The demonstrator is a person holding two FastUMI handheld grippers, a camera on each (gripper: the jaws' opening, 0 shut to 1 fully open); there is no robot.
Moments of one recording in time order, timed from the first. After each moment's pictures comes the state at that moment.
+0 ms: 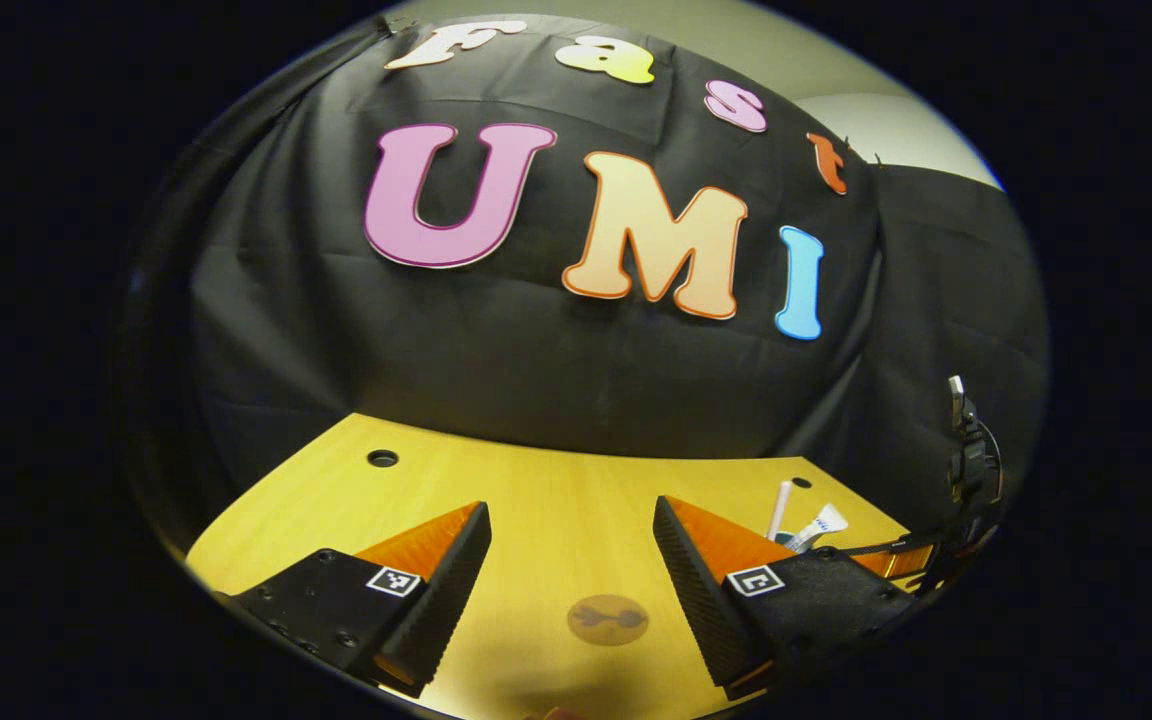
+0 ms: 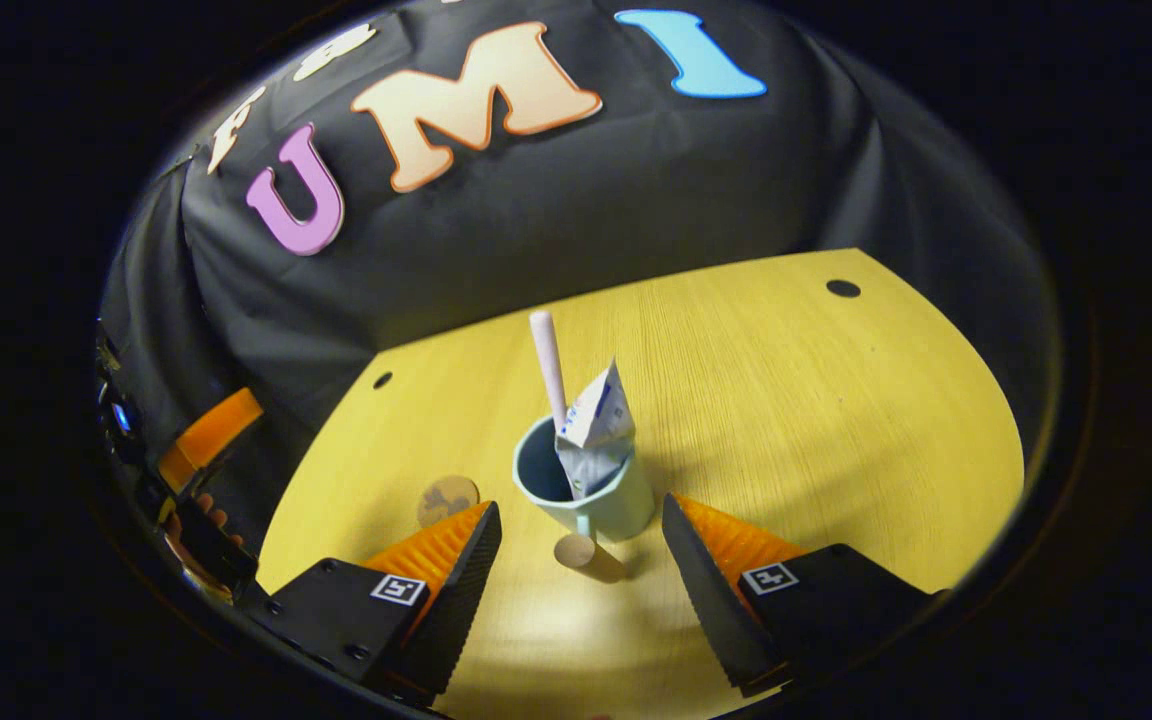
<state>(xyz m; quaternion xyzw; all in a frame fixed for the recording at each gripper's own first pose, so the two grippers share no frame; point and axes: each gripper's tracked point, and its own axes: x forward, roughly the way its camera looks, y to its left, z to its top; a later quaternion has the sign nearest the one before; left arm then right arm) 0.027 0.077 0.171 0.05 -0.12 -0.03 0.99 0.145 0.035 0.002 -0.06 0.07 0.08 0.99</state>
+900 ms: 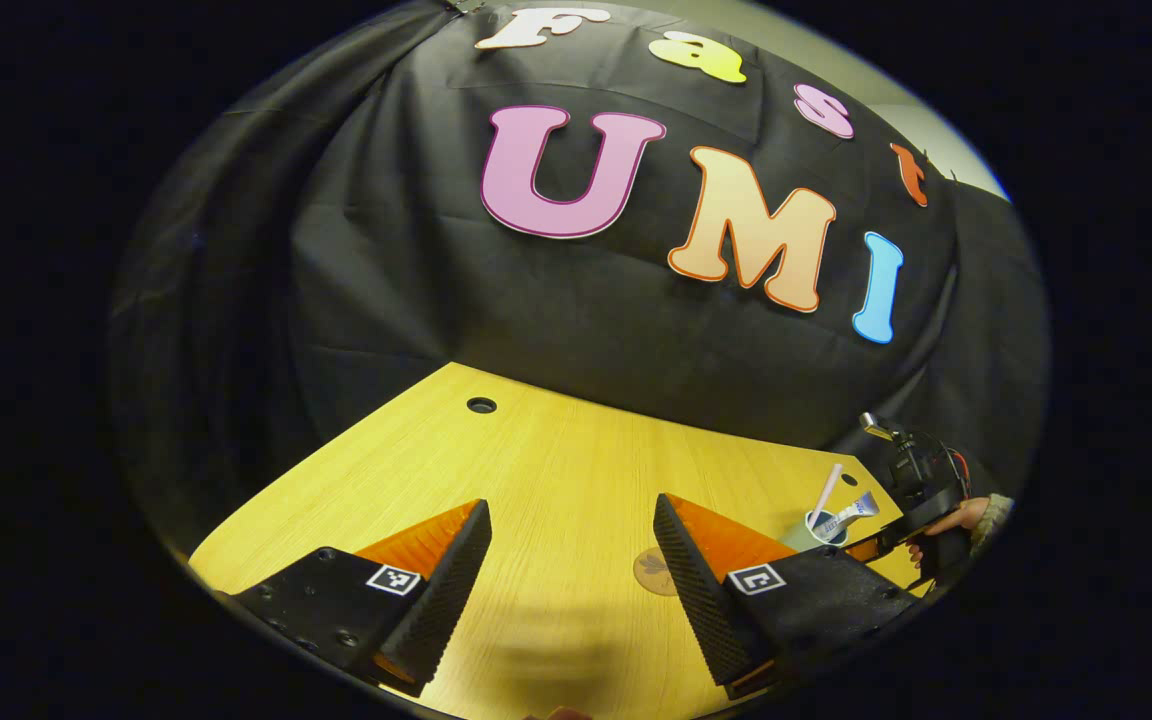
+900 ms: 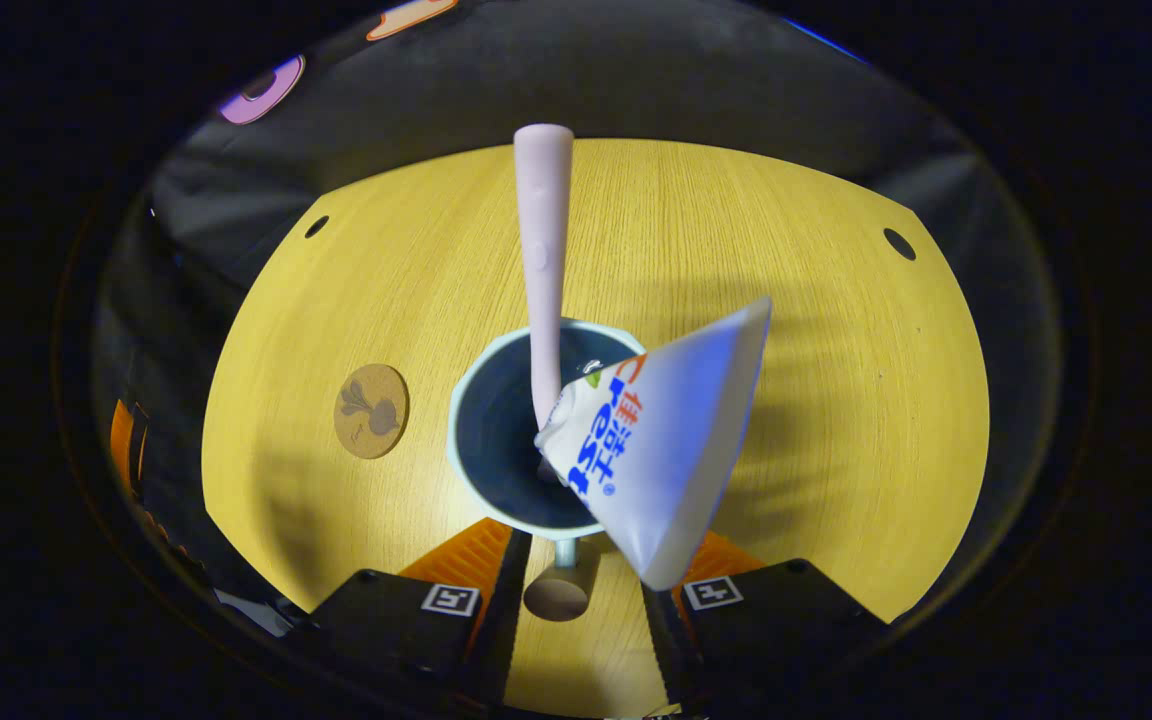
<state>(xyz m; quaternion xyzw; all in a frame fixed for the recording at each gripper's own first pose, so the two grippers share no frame) -0.023 0.131 0.138 -0.02 -0.08 0.05 1.00 0.187 0.024 -0.043 -0.18 0.30 -0.01 0.94</state>
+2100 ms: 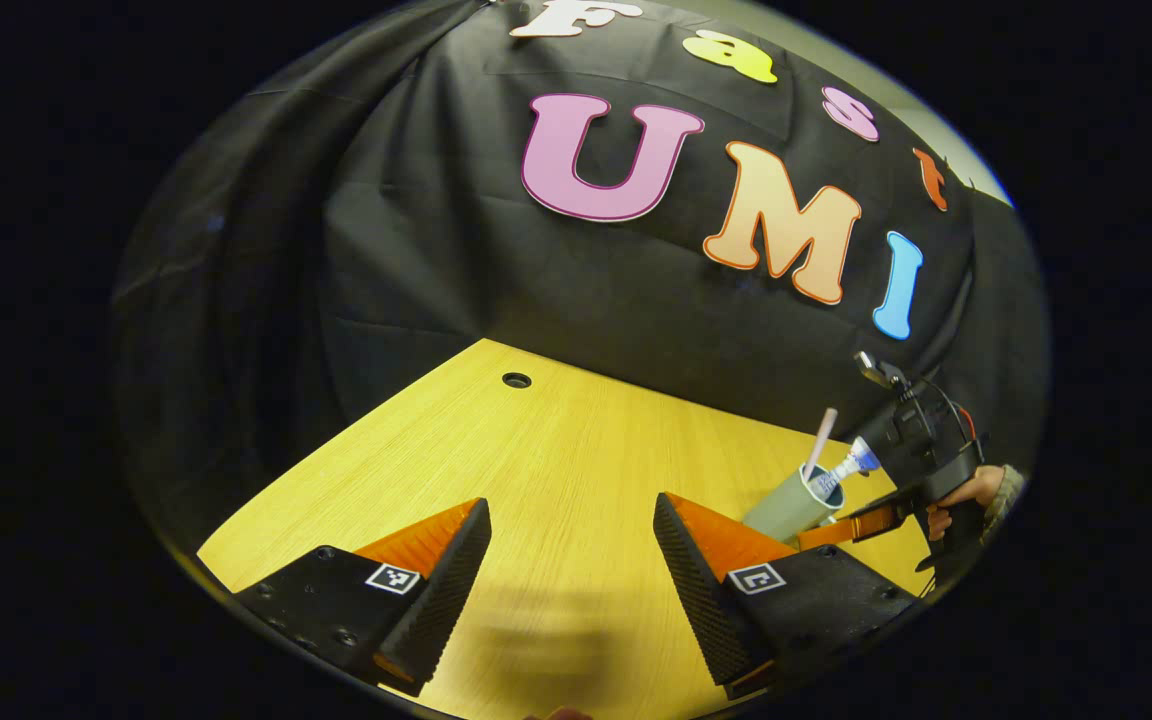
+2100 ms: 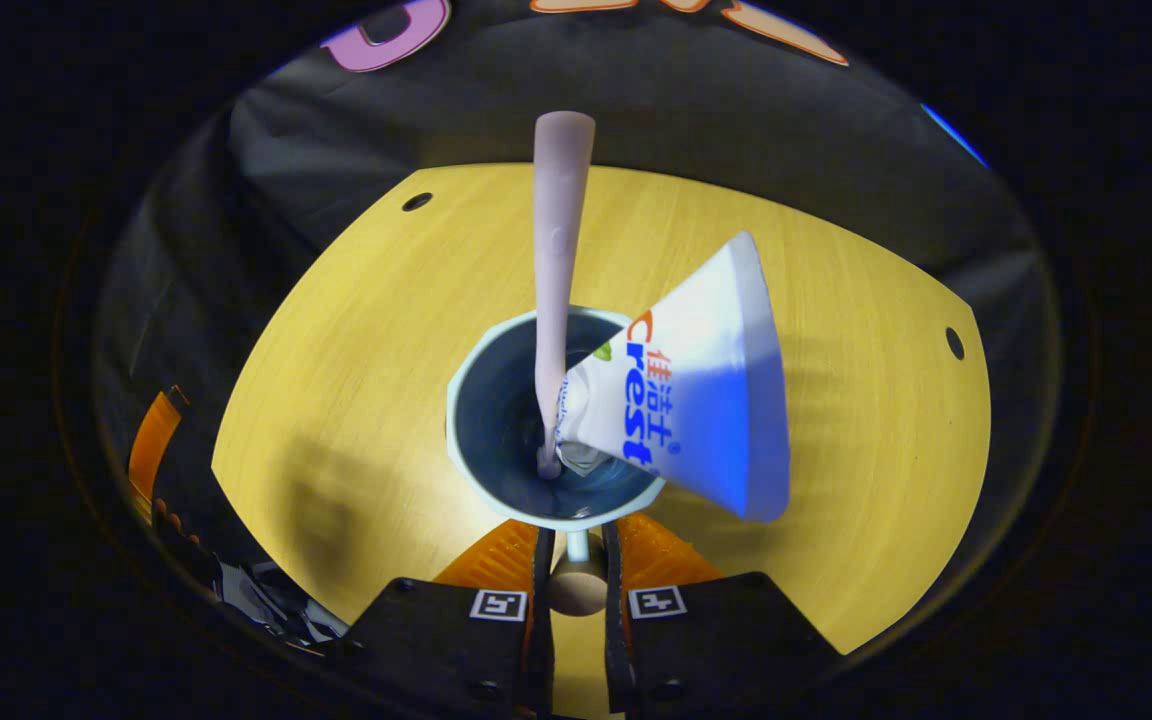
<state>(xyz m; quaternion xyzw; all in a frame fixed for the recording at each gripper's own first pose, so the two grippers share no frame) -0.043 0.175 0.112 -0.03 -0.06 0.08 0.99 0.191 0.032 -0.017 -0.26 0.27 0.08 0.92</state>
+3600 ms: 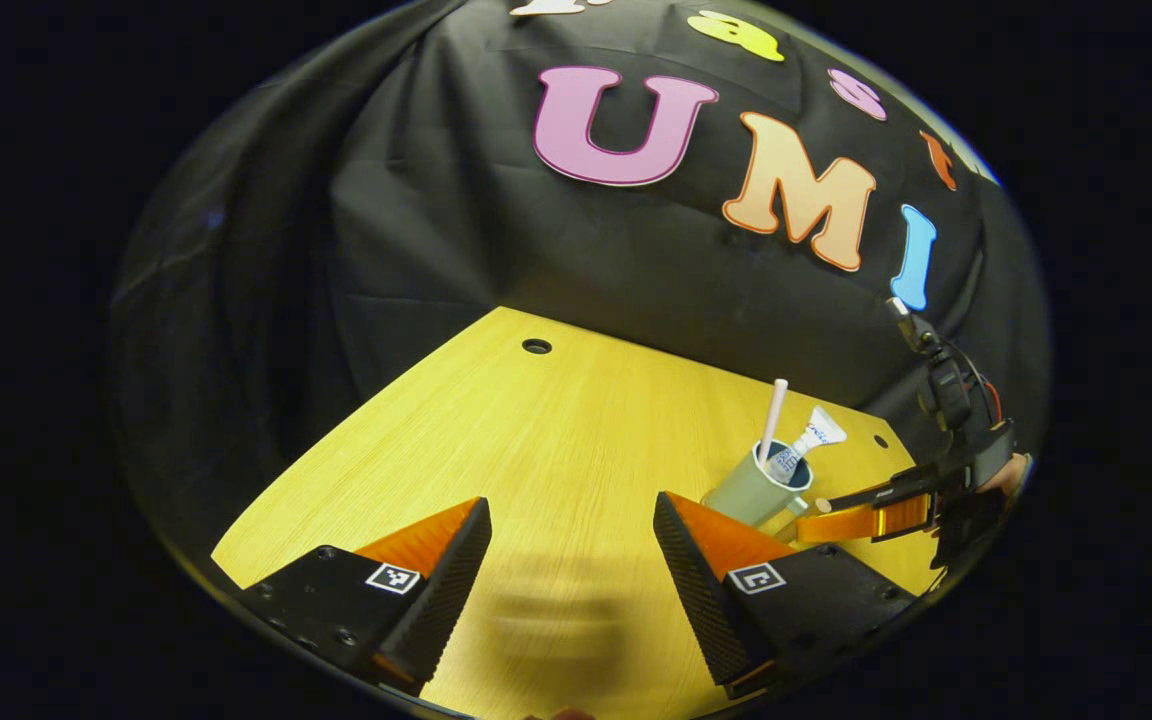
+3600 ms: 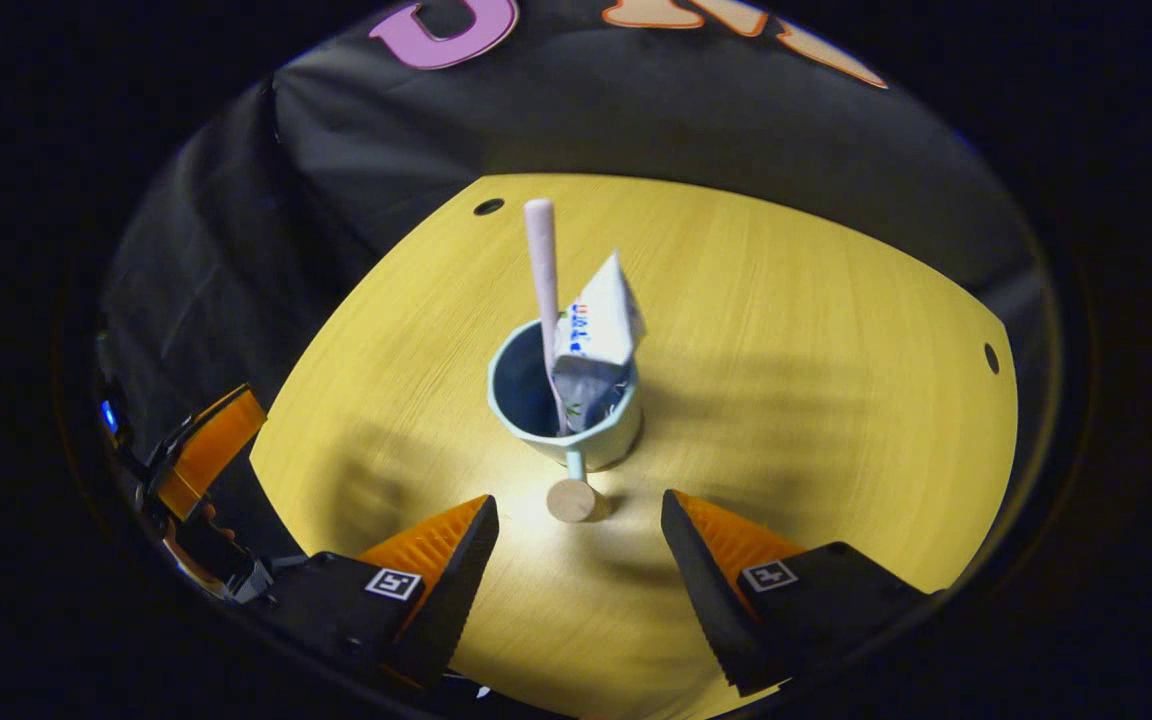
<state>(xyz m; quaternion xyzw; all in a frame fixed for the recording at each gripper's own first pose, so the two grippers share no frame) -0.036 0.186 0.083 -0.03 -0.01 0.08 1.00 0.133 0.014 0.020 -0.23 0.24 0.13 0.94</state>
